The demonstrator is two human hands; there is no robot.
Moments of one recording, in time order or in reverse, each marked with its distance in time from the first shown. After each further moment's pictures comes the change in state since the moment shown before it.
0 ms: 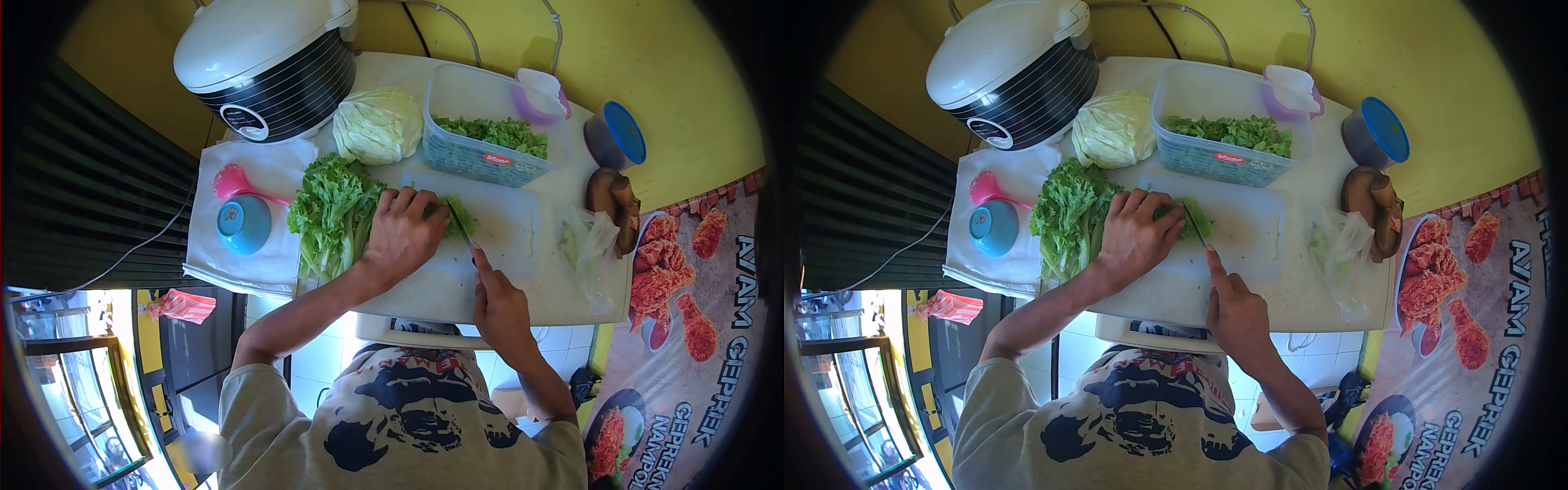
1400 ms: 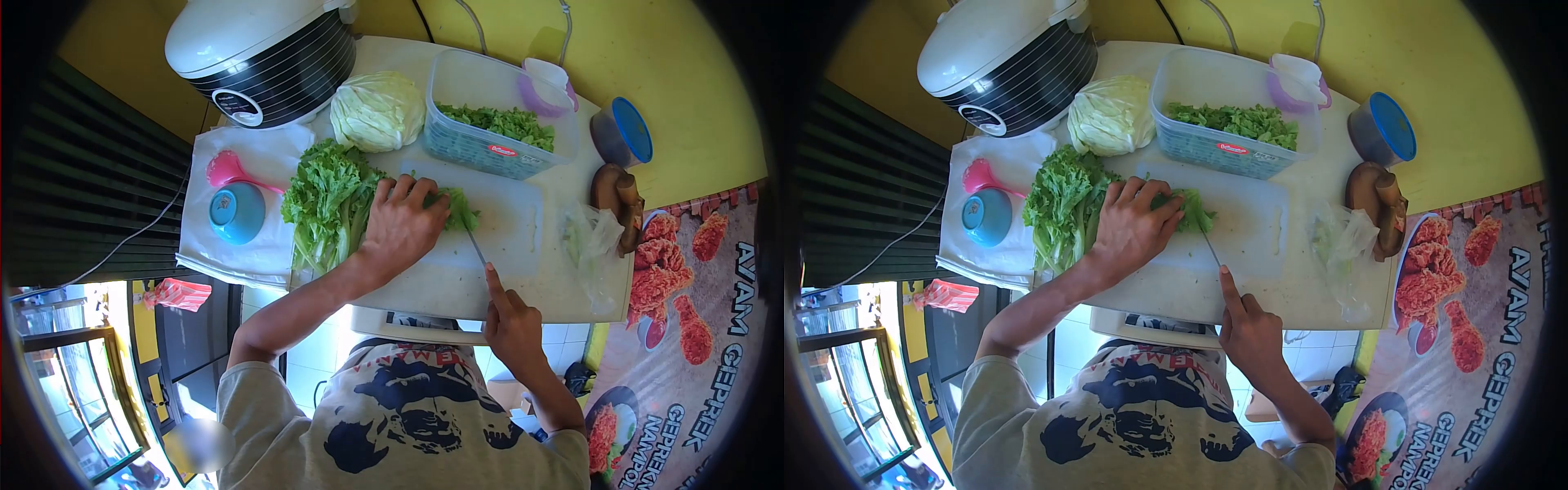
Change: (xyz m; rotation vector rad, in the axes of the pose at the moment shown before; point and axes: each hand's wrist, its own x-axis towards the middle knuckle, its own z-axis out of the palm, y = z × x) left_hand 0.002 0.001 -0.004 -0.004 -0.050 -0.027; right_hand -0.034 0.010 -0.016 -0.170 -0.043 -0.025
